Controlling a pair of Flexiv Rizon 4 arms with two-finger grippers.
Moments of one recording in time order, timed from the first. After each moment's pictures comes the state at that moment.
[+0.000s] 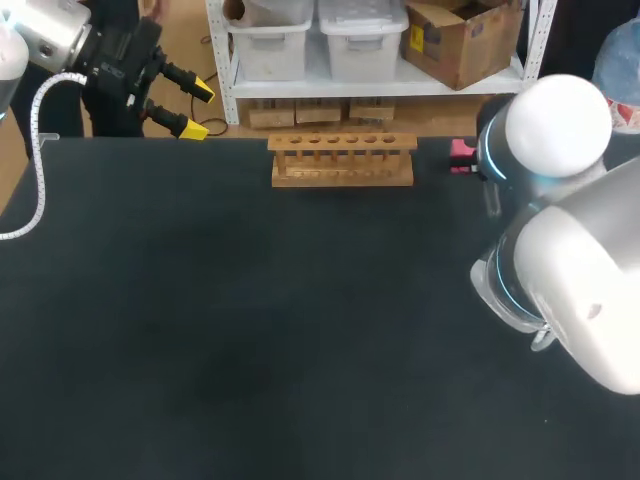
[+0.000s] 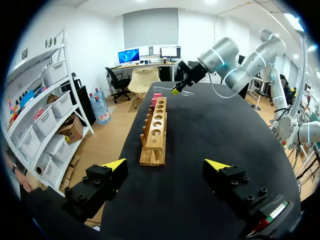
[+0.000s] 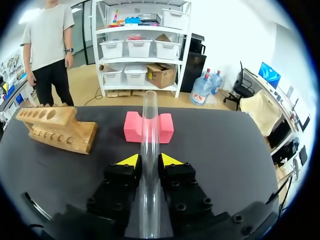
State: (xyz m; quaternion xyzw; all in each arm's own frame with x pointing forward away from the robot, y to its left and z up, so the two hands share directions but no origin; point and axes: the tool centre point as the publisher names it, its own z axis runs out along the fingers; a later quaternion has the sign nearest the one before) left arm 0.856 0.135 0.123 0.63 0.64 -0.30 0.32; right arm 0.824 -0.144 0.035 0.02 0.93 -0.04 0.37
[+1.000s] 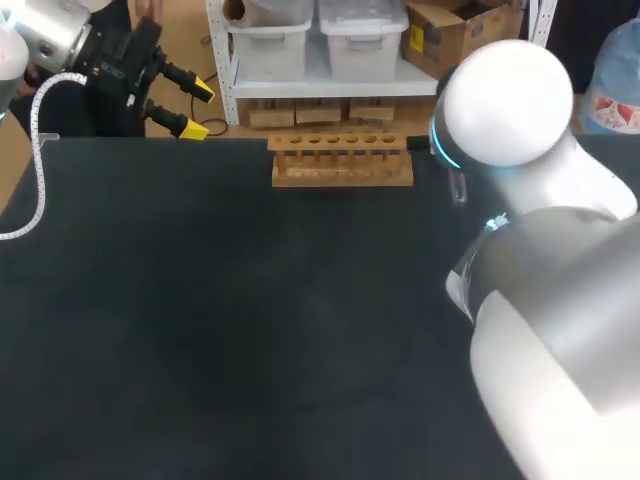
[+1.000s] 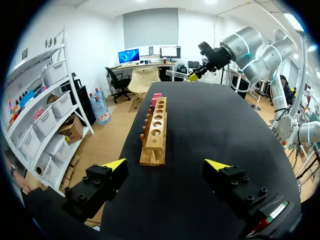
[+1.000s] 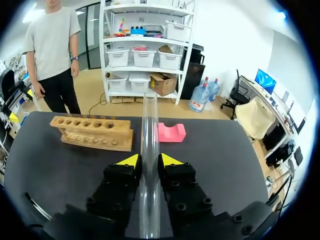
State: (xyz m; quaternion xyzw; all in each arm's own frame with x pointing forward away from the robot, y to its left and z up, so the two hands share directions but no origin) left arm 0.856 0.135 0.123 0.63 0.64 -0.30 0.32; right arm 0.770 -0.063 0.122 0.01 0.92 -0.05 0.39
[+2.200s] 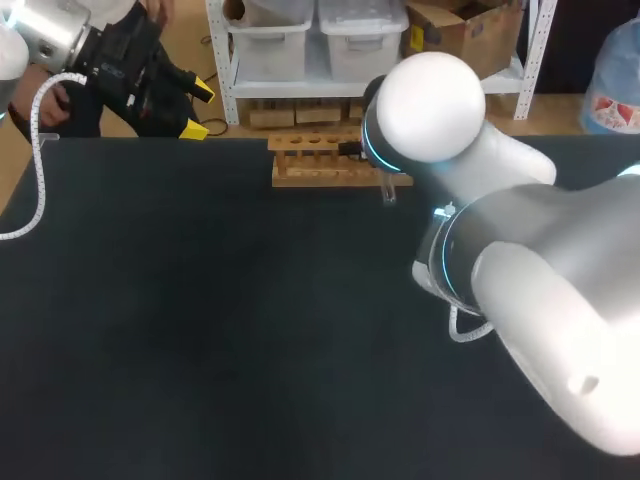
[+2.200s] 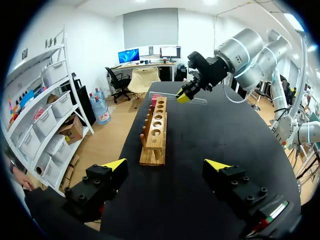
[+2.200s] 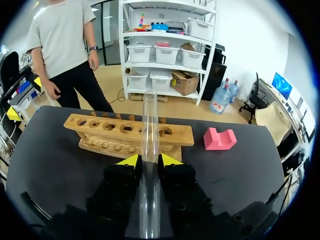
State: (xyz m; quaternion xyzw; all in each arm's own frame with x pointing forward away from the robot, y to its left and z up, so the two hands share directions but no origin) left arm 0.856 0.135 0.123 0.63 0.64 -0.30 0.32; right arm 0.823 0.027 0.071 -0.03 0.92 0.00 0.38
